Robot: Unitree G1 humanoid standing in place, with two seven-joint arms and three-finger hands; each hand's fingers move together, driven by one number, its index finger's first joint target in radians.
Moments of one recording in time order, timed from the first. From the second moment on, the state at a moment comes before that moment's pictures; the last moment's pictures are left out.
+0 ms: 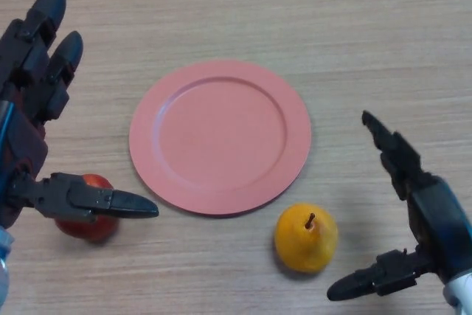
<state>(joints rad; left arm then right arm) 0.03 0.26 0.24 -0.72 -0.19 0.36 -0.19 0.12 -0.20 0.07 -0.15 -0.16 -0.11 0.15</state>
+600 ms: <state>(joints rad) 0.04 0.26 0.25 -0.74 -0.17 0.36 -0.23 0.06 -0.19 0.23 0.08 -0.20 -0.15 0.05</state>
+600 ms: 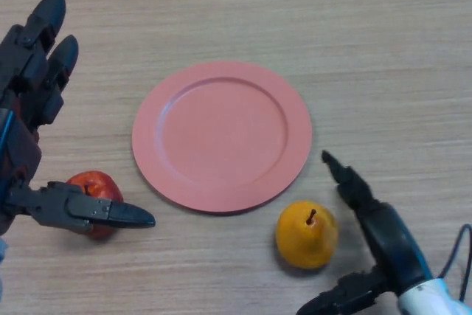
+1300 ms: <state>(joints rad) 0.06 0.24 0.25 -0.68 -0.14 0.28 -0.23 0.02 -0.19 0.29 0.01 -0.19 0.06 -0.06</state>
